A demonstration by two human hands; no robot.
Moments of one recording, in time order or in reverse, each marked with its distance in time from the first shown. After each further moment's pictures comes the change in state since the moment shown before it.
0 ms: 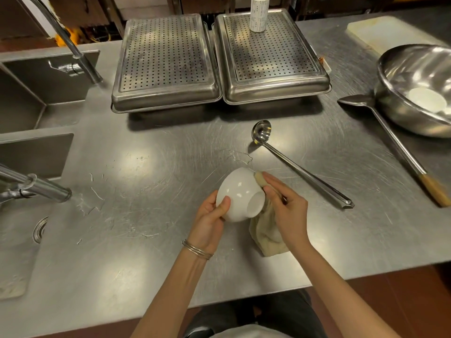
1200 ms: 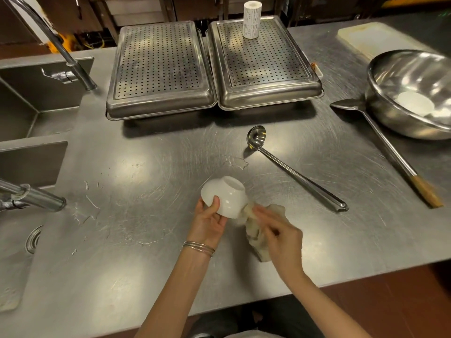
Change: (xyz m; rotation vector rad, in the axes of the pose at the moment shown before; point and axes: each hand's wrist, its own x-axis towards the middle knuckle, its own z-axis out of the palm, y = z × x) left_hand 0.018 -0.002 0.000 -0.359 0.205 -0.127; right_hand -0.040 0.011 0.000 -0.212 -0.016 -0.036
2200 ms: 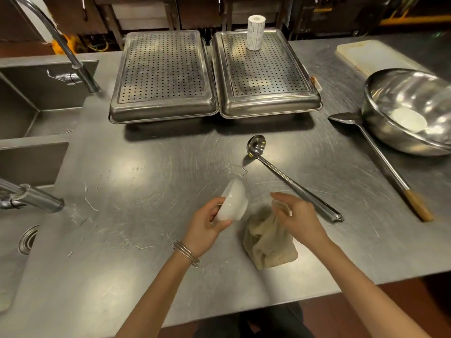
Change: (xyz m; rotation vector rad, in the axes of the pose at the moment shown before) left_hand -0.010 0.021 -0.001 1.077 -0.297 0.376; right_hand 0.070 -0.009 -0.053 -0.497 -0.283 0.068
